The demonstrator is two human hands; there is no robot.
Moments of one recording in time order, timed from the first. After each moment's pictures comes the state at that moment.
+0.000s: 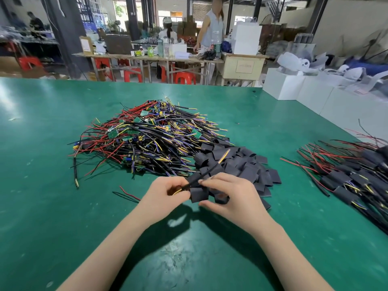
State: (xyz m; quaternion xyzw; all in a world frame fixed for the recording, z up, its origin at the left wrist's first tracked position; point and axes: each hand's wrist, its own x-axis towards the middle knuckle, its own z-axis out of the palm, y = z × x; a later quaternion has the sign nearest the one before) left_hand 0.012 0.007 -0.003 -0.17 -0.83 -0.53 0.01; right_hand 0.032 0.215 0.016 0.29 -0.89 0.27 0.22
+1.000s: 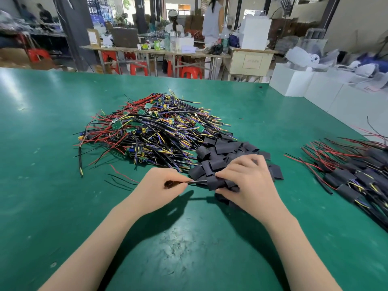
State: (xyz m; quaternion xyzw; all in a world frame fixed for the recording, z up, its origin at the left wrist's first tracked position) left_hand 0.019 -0.005 0.009 -0.23 -0.89 -0.39 0.08; right_hand 0.025 0.238 0.025 0.28 -0.91 0.08 0.31
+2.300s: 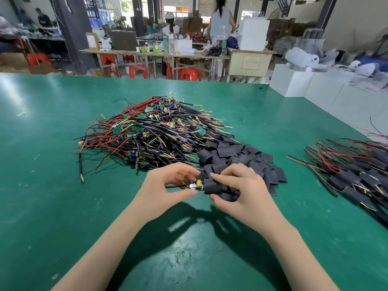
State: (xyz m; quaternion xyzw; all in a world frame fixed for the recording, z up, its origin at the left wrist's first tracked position) left_hand 0.023 -0.002 0.017 -0.25 -0.80 -0.54 0.08; right_hand 0.038 0.218 0.023 0.24 -0.90 0.28 0.22
